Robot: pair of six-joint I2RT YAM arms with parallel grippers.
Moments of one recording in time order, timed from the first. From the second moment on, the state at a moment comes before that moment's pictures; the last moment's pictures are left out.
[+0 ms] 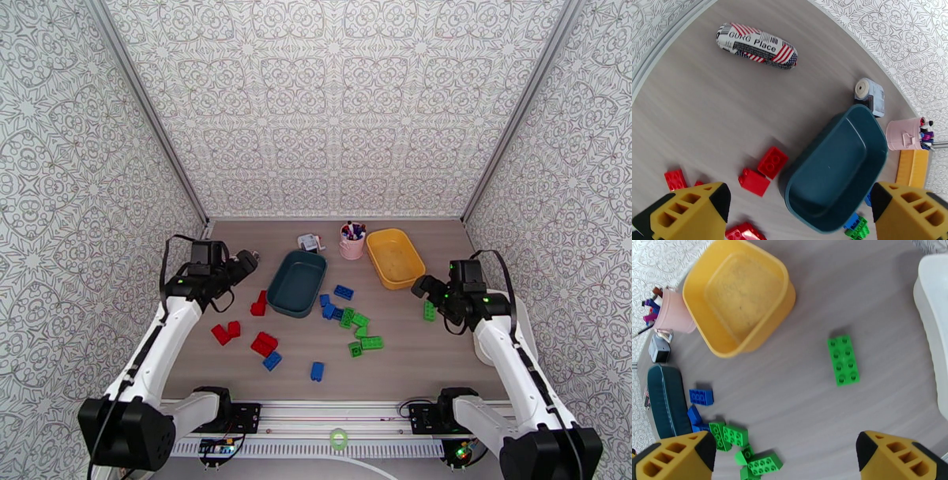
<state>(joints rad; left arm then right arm) -0.05 1.11 1.03 -0.65 0.03 -0.73 0.03 1.05 0.93 -0.87 -0.09 0.68</state>
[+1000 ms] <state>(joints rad) -0.63 1.54 1.23 -0.54 0.06 -0.72 -0.03 1.66 1.08 -0.92 0.03 0.60</state>
